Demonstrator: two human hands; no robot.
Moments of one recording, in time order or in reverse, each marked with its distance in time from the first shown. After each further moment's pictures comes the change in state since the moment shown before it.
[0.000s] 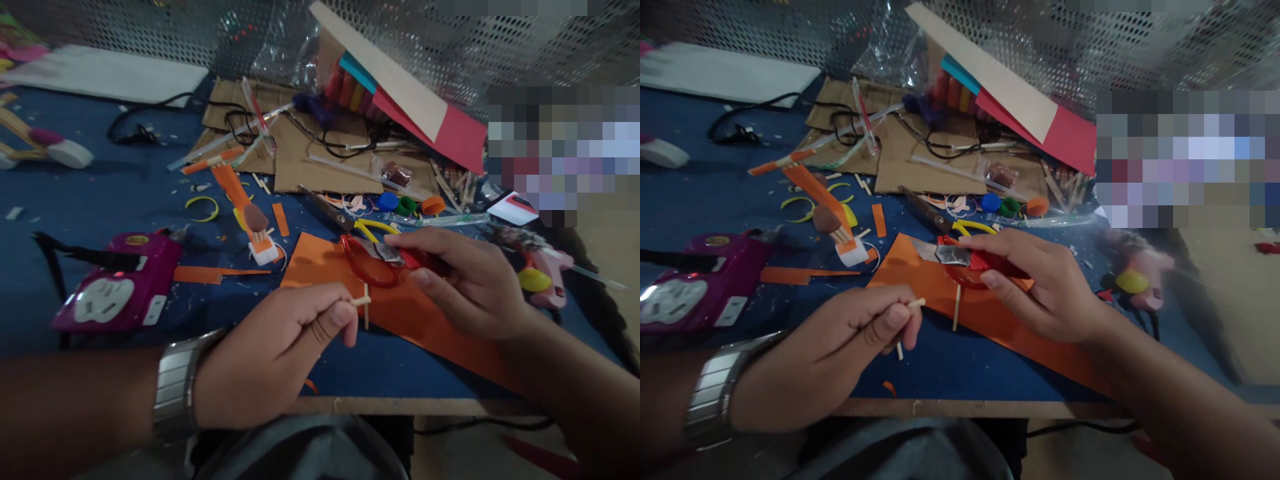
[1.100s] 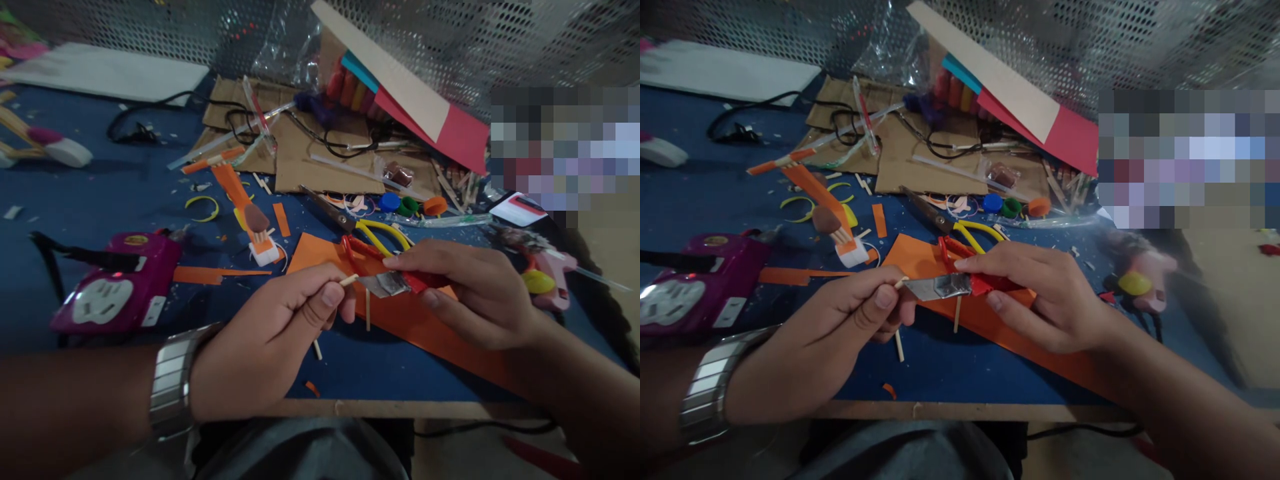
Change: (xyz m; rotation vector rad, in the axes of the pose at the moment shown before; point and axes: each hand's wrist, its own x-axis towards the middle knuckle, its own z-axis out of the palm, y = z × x) left_hand 0.004 -0.002 -0.002 -0.110 0.114 -0.042; right_hand 0.004 0.000 -0.007 0.064 -0.104 -0.147
